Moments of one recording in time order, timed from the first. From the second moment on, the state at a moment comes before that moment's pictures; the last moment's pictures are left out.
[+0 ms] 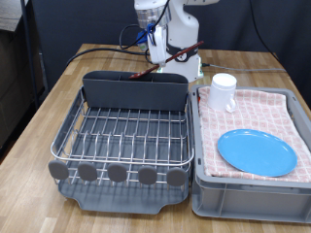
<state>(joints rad) 0.13 -0.49 -0.46 -2.89 0.00 2.40 2.03</state>
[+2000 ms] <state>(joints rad) 0.21 -0.50 -0.05 -2.67 -0.33 2.22 2.18</state>
